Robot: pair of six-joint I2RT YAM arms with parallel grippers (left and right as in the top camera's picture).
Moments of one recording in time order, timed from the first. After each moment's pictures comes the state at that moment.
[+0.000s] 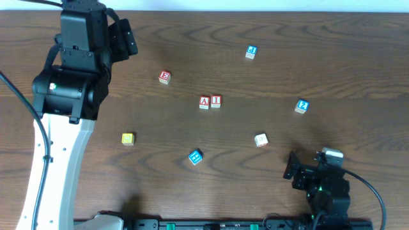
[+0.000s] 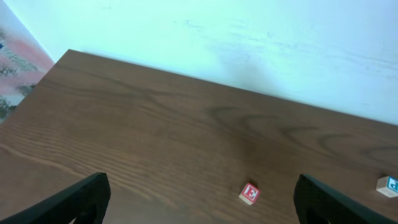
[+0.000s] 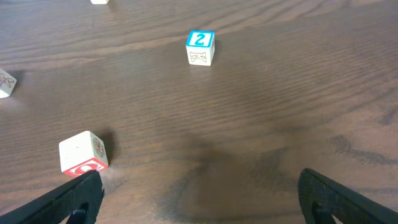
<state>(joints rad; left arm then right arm) -0.18 1.43 1.71 -0.89 -0.33 -0.27 0.04 0.01 0.17 -0.71 0.13 0.22</state>
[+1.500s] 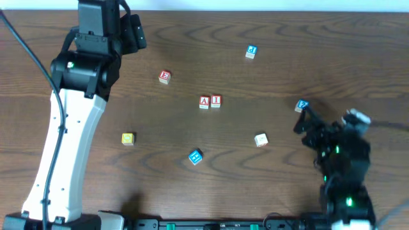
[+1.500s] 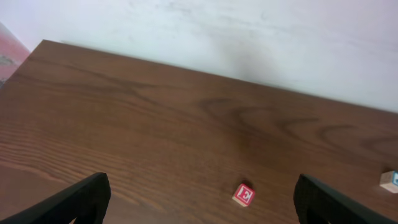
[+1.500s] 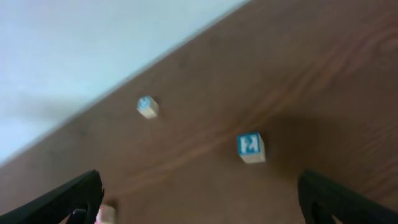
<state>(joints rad) -0.18 1.54 1.71 -0.83 -0.29 -0.27 -0.02 0.67 0.48 -0.26 0.06 0.56</state>
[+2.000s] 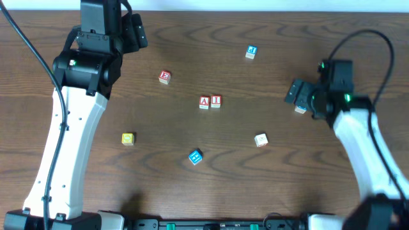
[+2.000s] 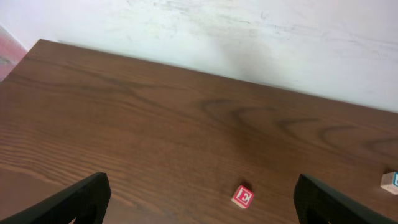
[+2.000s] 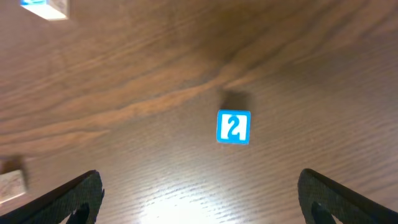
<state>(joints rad) -0.18 1.55 1.71 -0.82 -0.29 -0.27 -0.02 1.52 1.11 -0.68 0.04 0.35</state>
